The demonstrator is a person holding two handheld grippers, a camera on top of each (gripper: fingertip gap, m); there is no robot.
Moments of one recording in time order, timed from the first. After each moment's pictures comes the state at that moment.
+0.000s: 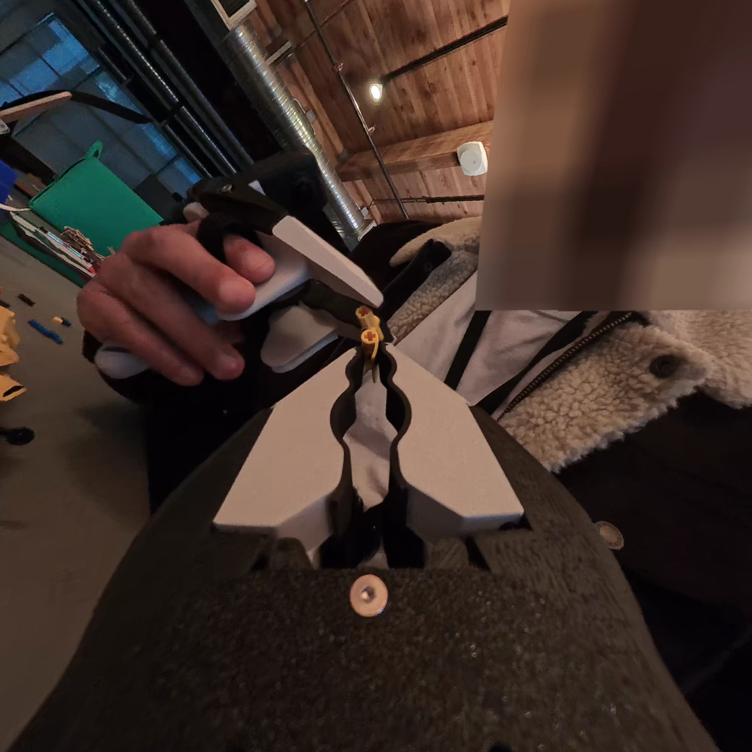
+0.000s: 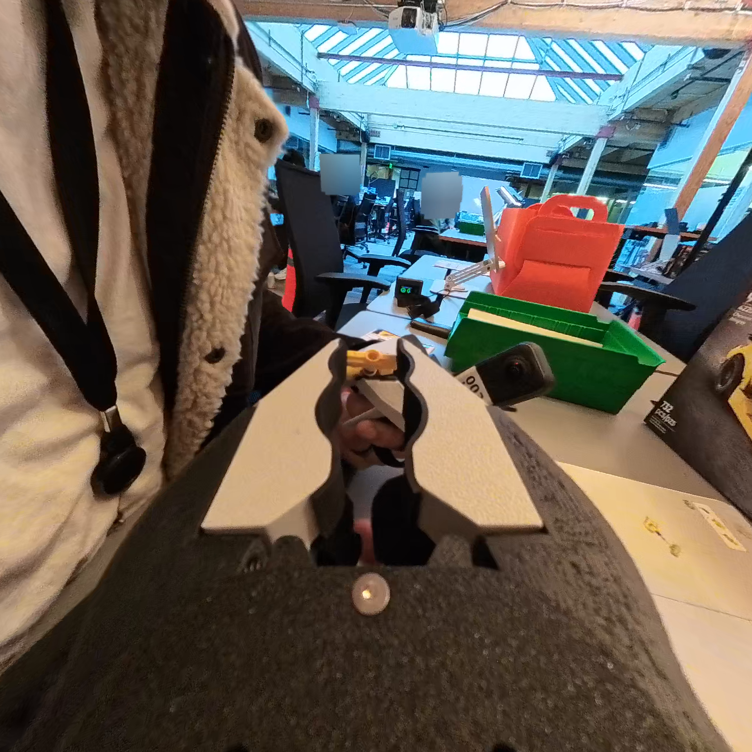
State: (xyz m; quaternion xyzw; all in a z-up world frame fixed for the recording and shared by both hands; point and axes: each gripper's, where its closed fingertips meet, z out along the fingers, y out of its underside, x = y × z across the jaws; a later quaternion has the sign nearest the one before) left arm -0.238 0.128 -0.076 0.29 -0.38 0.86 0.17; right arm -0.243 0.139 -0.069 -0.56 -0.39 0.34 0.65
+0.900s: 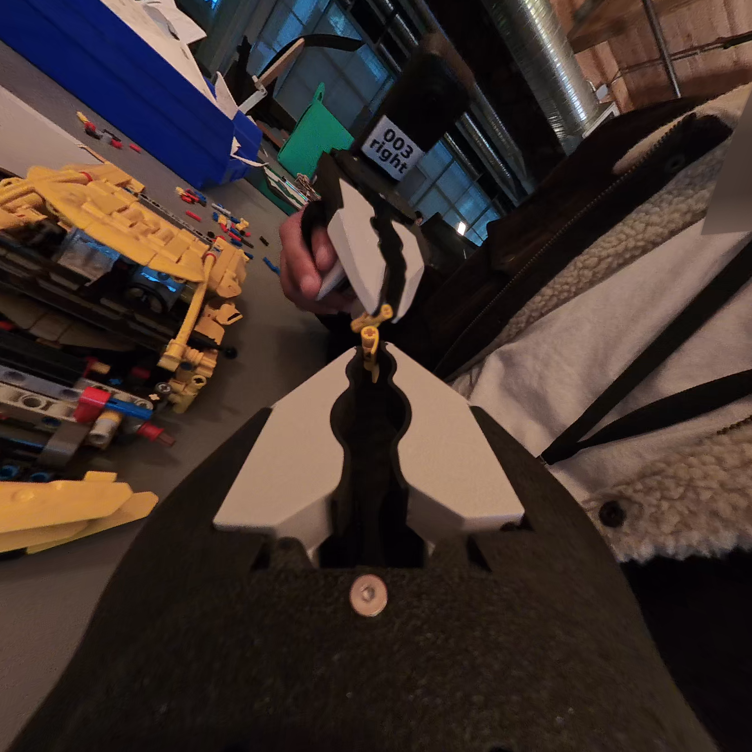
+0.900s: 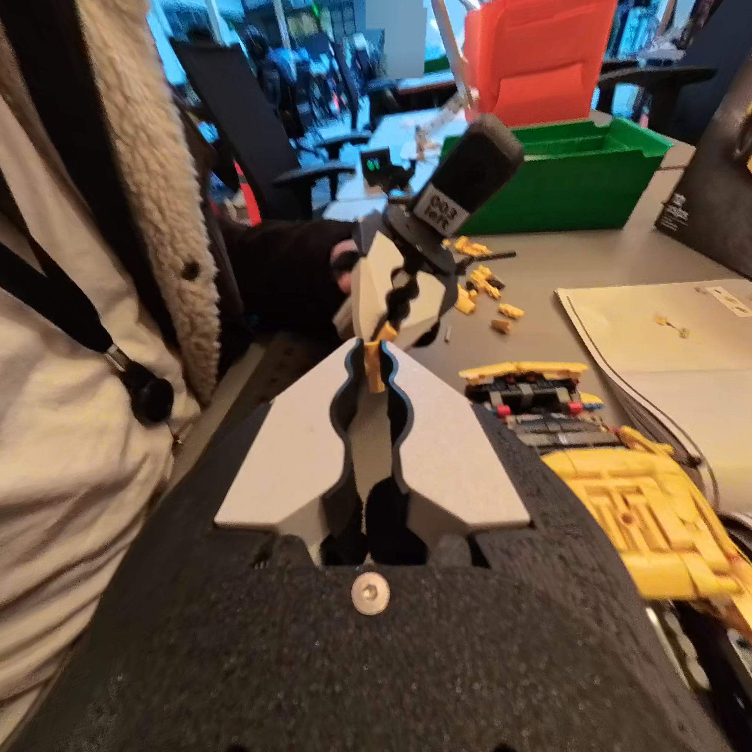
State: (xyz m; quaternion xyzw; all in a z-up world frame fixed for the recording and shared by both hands) left arm -0.203 0.119 -0.139 0.45 -0.51 0.73 0.01; right arm -0.203 0.123 -0.130 -0.71 -0.32 0.32 0.54
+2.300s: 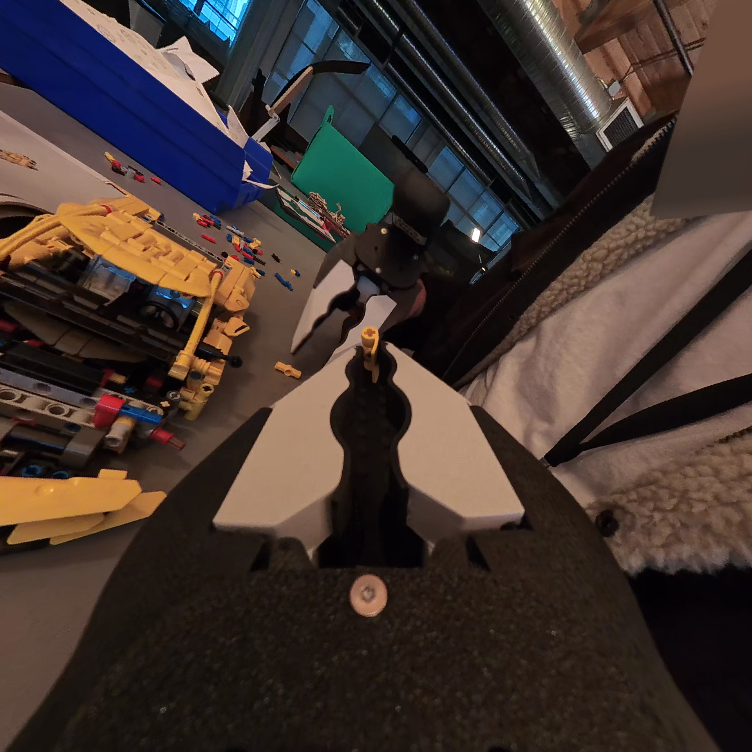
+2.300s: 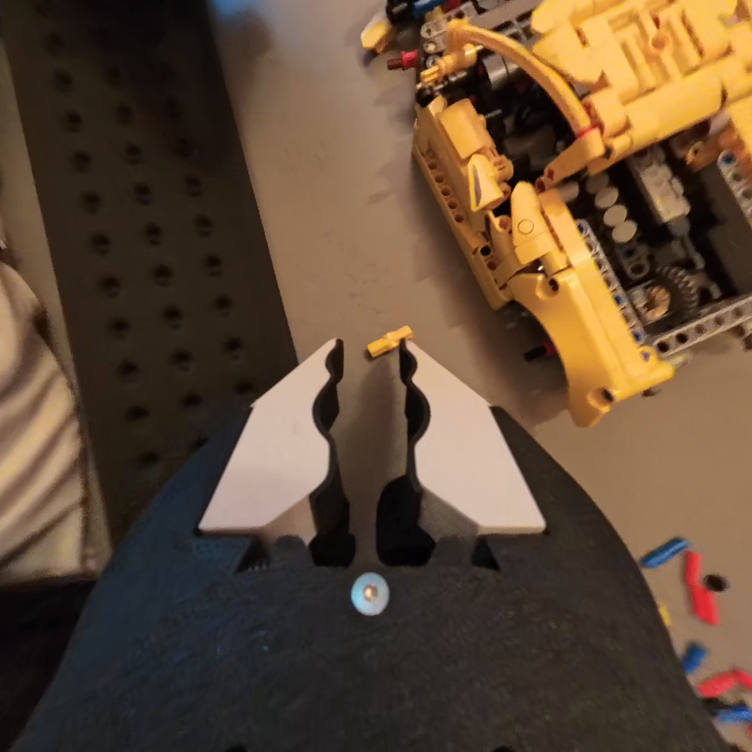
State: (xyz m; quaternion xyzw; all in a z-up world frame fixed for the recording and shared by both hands) left arm -0.207 0.123 -0.133 0.45 -0.52 0.73 -0.03; right arm -0.127 0.040 -0.236 -0.92 -0.23 0.09 0.30
